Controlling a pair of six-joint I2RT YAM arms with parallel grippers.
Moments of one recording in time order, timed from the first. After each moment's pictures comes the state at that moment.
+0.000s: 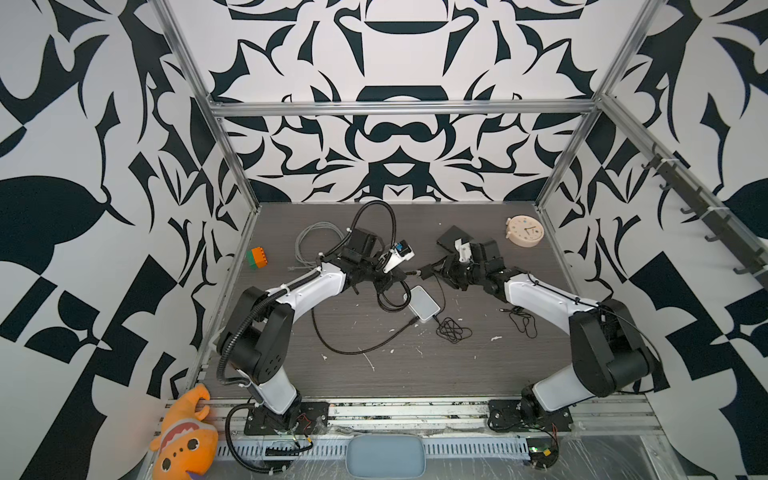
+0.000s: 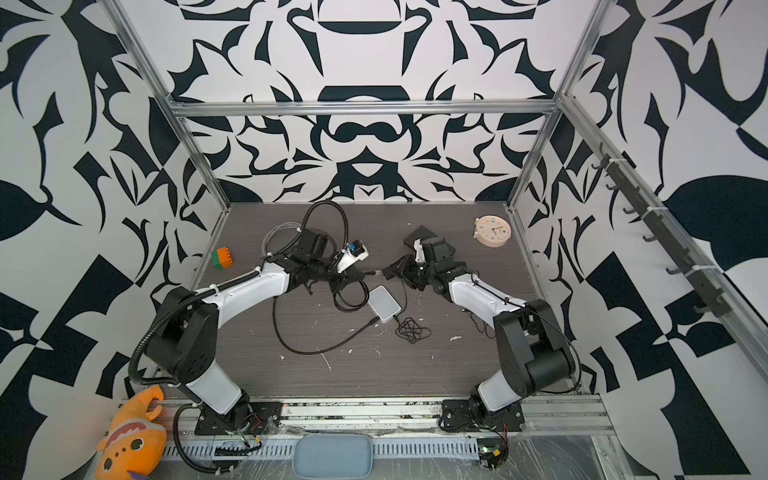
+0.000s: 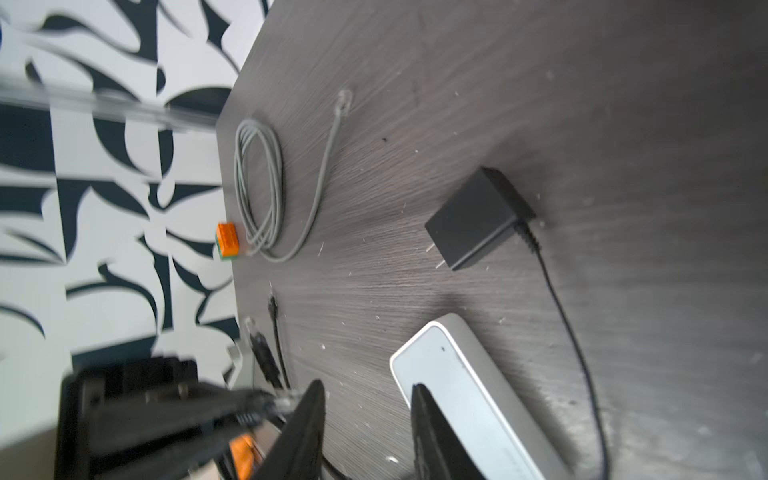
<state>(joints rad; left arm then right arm) -0.60 1.65 1.09 -0.20 0.51 0.48 0.39 1.52 0.86 -0.02 -0.44 1.03</state>
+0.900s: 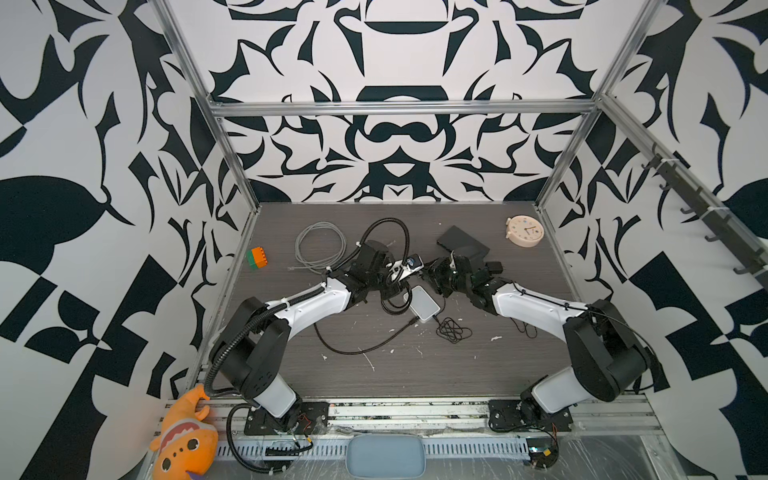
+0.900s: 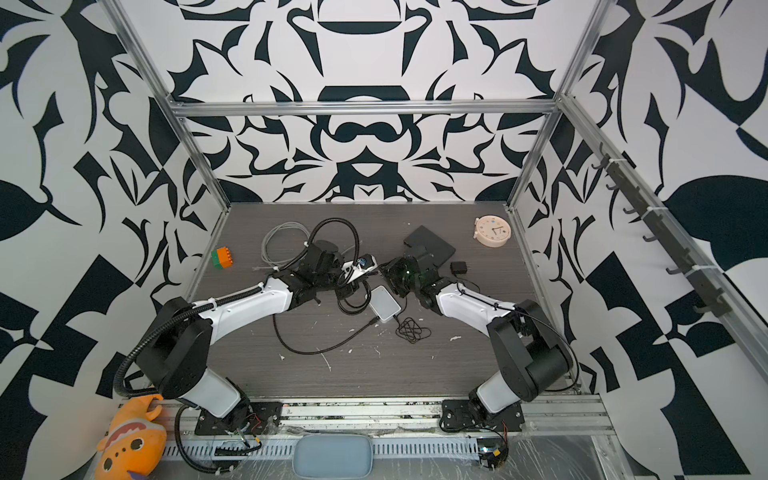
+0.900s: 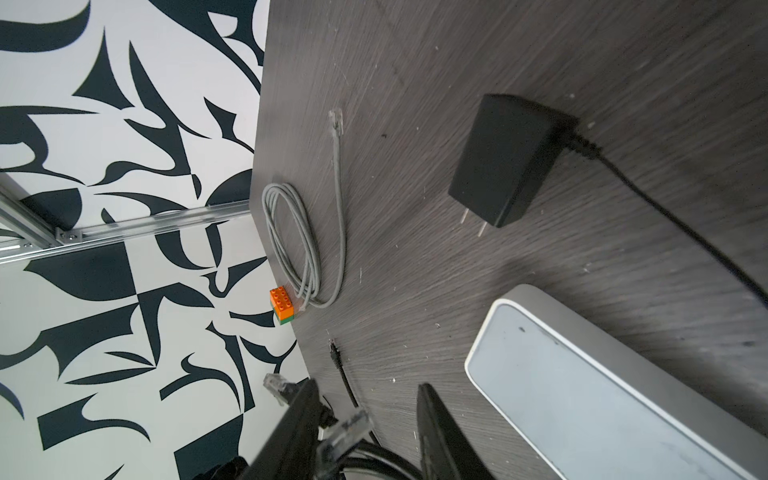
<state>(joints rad) -0.69 1.59 0.99 -0.05 0.27 0.56 0.51 1.53 0.82 0.13 -0.25 1.43</state>
